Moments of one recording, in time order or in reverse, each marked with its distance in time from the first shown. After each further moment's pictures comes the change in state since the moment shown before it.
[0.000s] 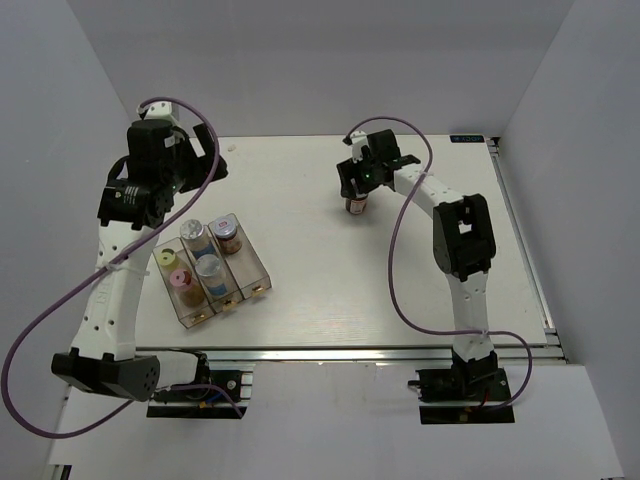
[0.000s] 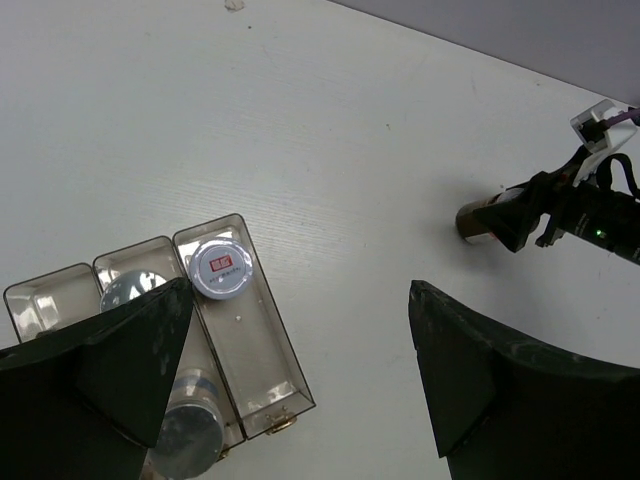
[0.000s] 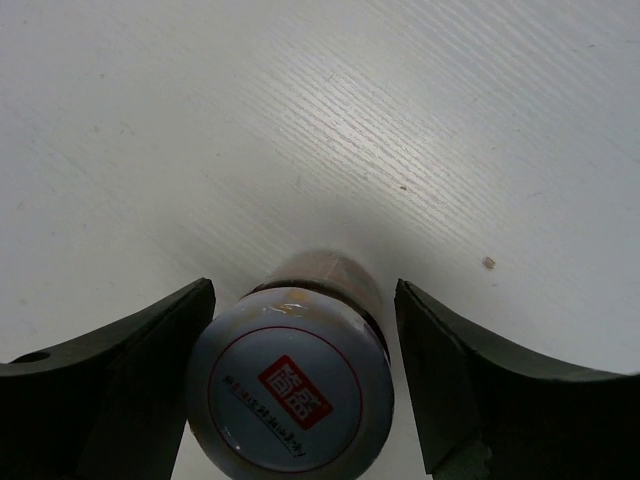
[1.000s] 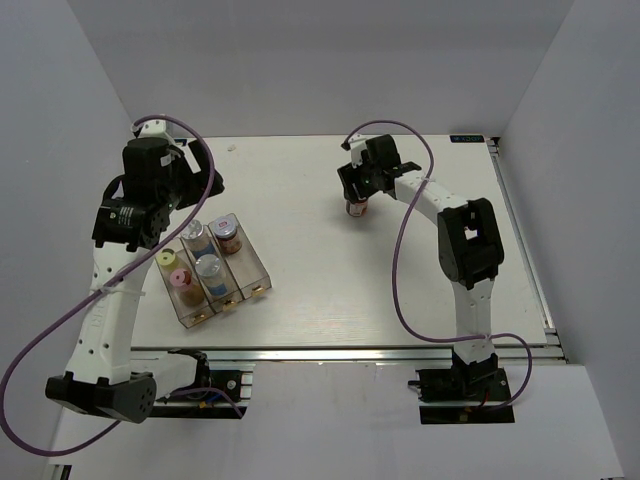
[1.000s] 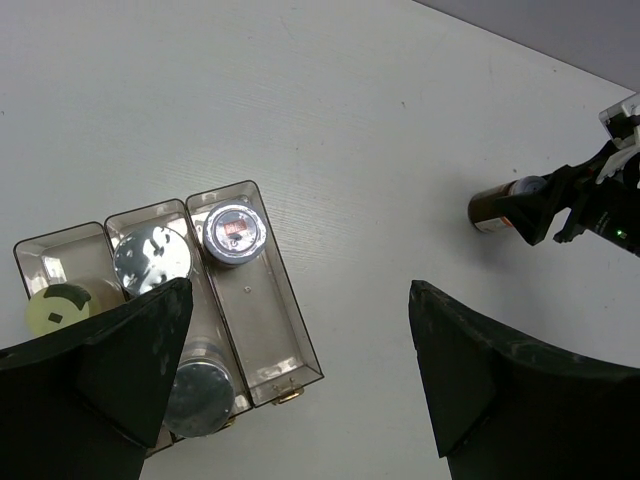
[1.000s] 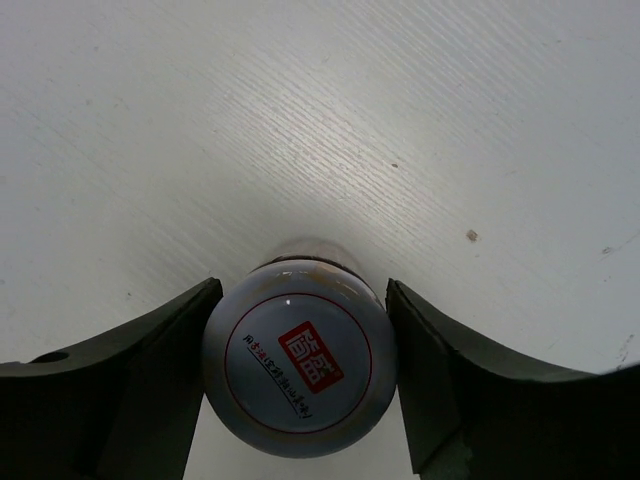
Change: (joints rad) left arm 0.000 -0.116 -0.119 -0.025 -0.026 -0.029; right arm 0.033 -0.103 -0.145 0.077 0.103 -0.054
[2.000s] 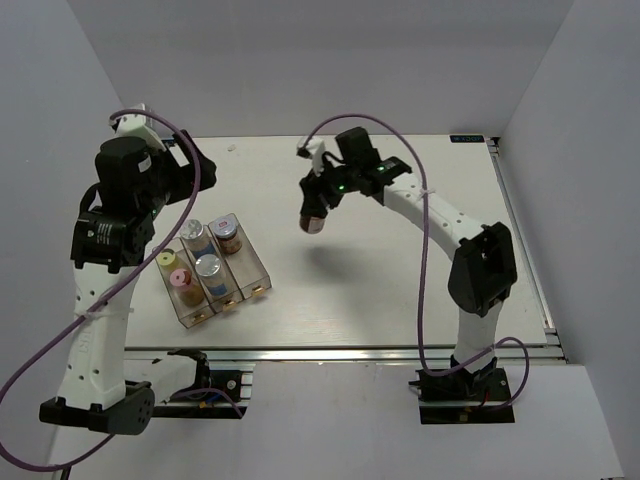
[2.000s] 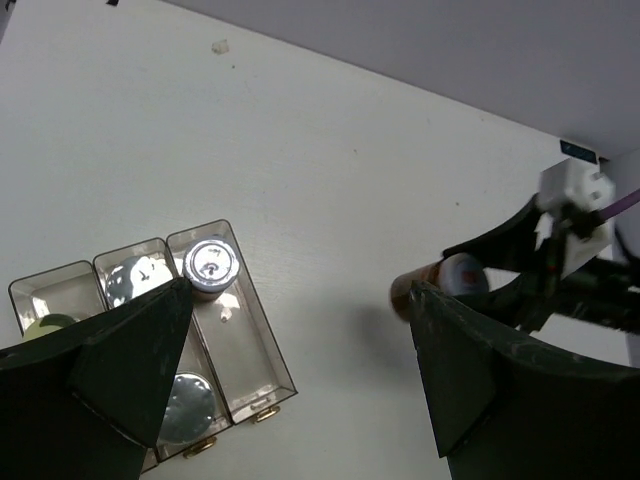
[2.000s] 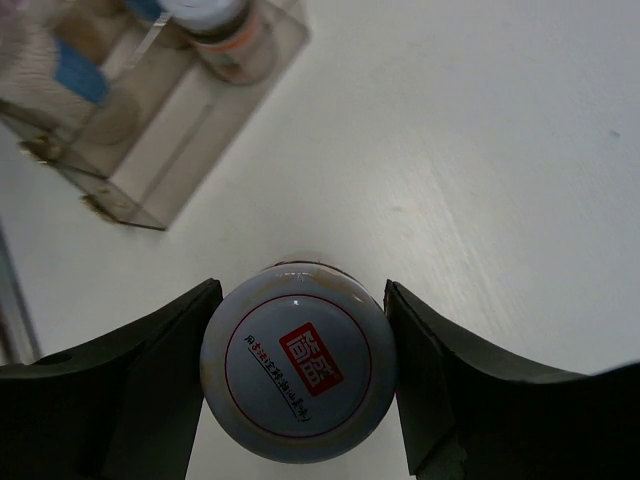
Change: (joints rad) left arm 0.000 -0.060 0.085 -0.003 0.027 -0.001; right arm 0.192 -0.232 0.050 -0.219 -0.340 -0.065
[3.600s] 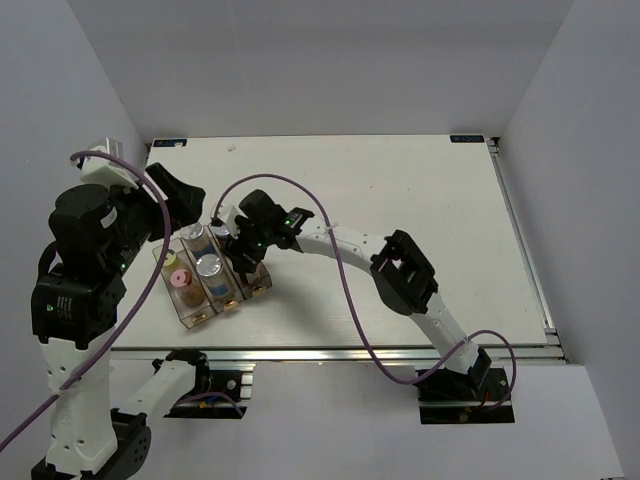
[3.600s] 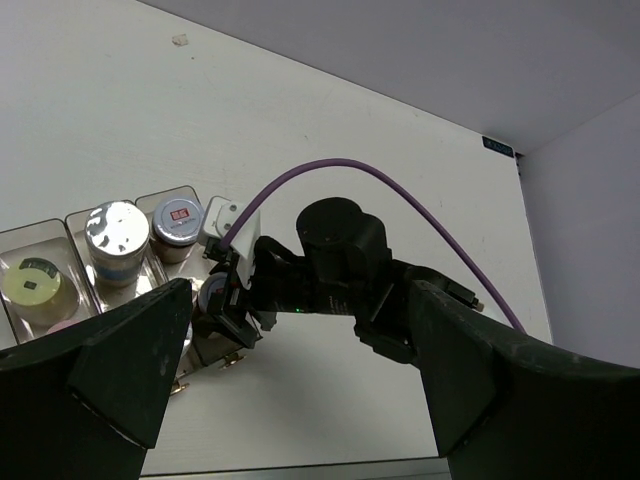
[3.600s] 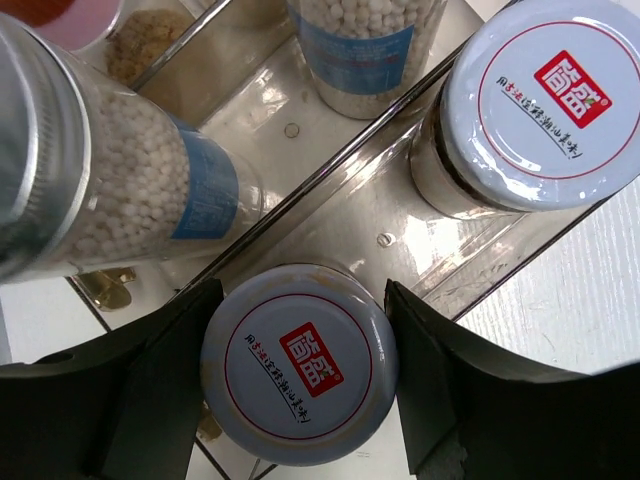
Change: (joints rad) left arm 0.000 -0.209 0.038 -0.148 0.069 -0.073; right arm 0.408 0.423 0.262 0.120 0.169 0.055
